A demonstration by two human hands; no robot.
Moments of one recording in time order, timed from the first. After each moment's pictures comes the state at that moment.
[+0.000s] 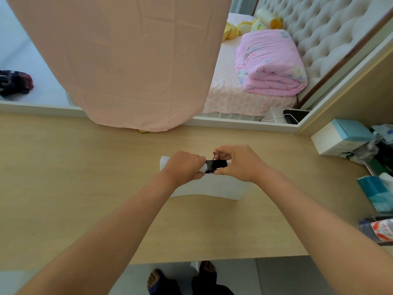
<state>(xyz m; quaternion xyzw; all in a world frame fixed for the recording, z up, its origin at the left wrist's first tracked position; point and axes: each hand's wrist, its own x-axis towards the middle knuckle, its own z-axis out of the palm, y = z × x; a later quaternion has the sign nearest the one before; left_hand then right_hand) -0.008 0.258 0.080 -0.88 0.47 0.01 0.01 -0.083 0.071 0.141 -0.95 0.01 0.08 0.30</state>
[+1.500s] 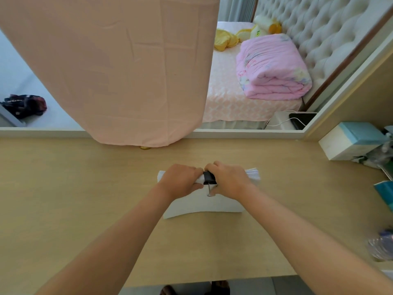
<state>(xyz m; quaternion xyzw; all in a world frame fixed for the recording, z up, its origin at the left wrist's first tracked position) 0.010 0.257 0.082 -0.88 0.47 0.05 -0.03 -0.056 0.079 0.095 -0.99 -0.05 0.11 0.02</state>
